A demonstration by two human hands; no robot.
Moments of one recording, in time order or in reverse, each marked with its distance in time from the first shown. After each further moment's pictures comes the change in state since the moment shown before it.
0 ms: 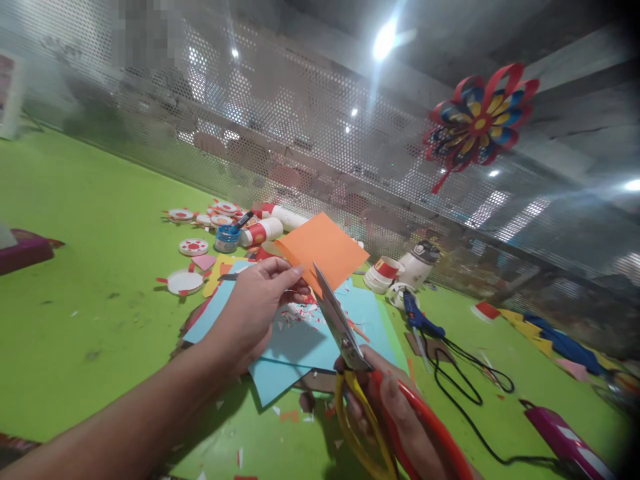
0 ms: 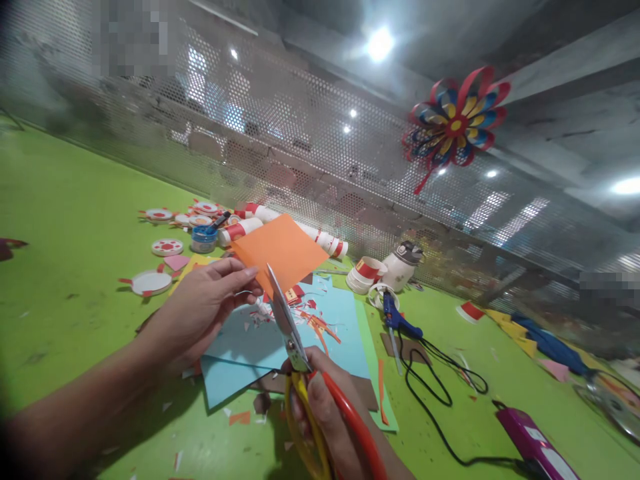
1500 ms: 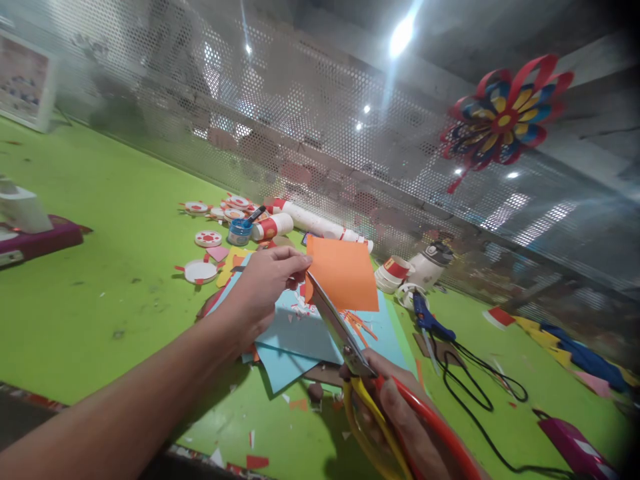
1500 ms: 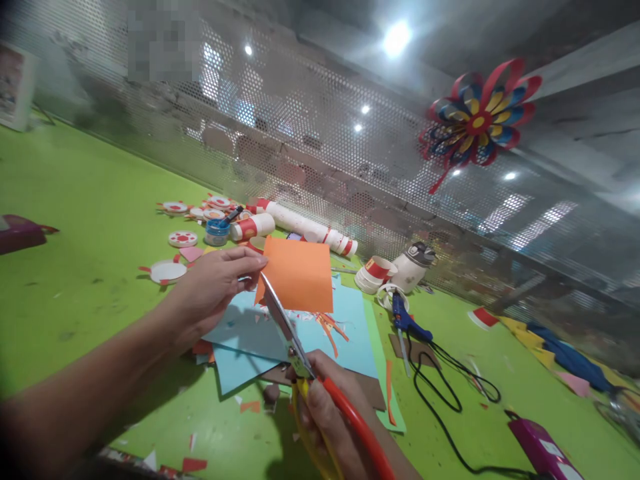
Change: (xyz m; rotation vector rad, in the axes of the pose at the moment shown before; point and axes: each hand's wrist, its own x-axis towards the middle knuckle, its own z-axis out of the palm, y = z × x) left_hand 0.008 0.009 -0.007 0.133 0.008 0.022; right_hand -0.005 -0.022 0.006 -0.208 -0.117 0.090
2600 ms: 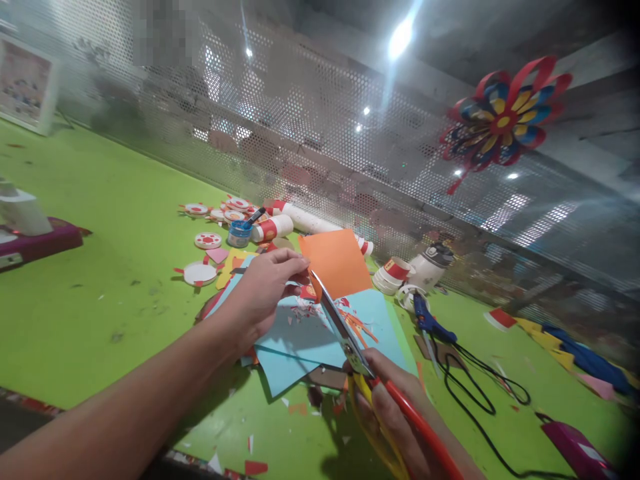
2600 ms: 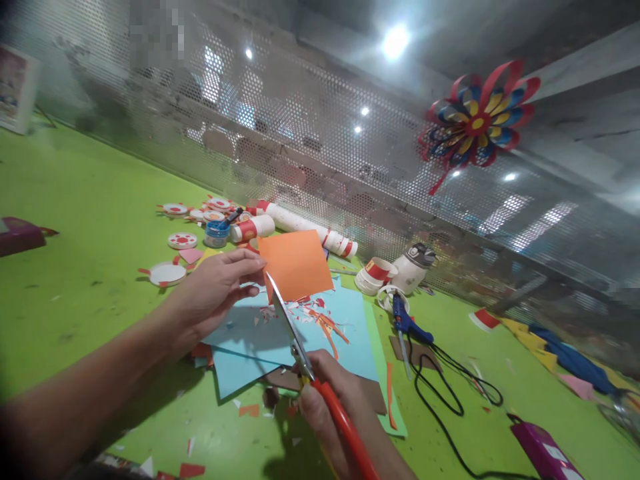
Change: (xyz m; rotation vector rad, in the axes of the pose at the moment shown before) left_hand 0.000 -0.001 -0.001 -0.045 -0.018 -0.079; right_hand 0.007 0.001 -0.005 -0.306 0.048 -0.204
